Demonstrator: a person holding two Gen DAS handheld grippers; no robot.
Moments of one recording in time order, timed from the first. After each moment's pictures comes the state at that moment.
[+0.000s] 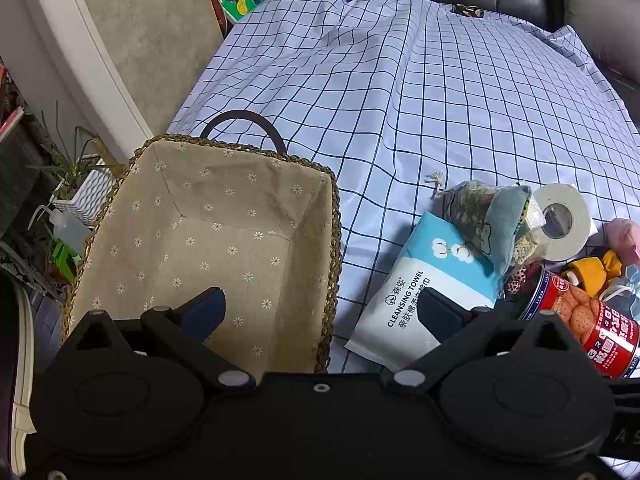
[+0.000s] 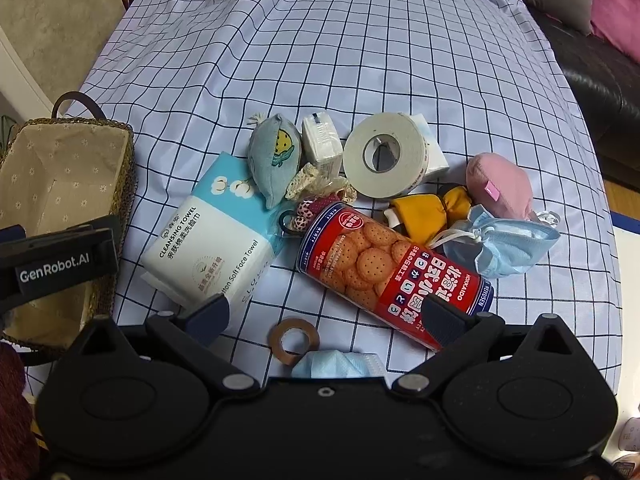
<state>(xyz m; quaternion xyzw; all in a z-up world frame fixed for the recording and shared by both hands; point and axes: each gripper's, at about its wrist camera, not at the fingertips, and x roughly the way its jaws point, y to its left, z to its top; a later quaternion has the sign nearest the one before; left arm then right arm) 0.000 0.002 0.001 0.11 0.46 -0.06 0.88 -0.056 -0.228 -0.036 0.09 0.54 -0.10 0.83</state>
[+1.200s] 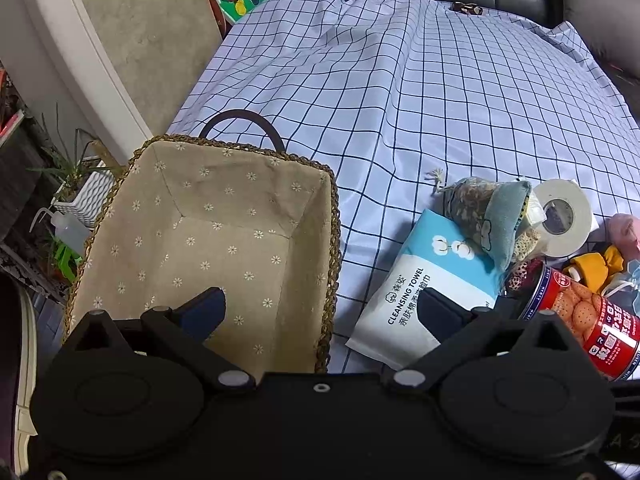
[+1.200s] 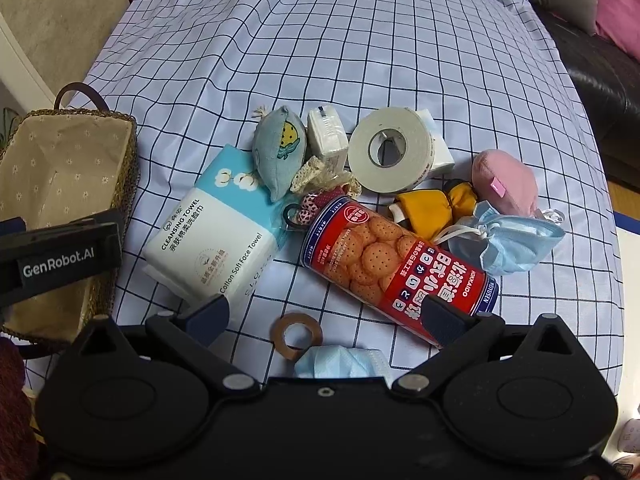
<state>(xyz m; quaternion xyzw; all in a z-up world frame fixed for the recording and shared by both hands) -0.001 0.001 -0.001 0.12 0.46 -0.06 0.88 -0.056 -0.224 -0.038 0.09 0.54 -0.09 0.83</state>
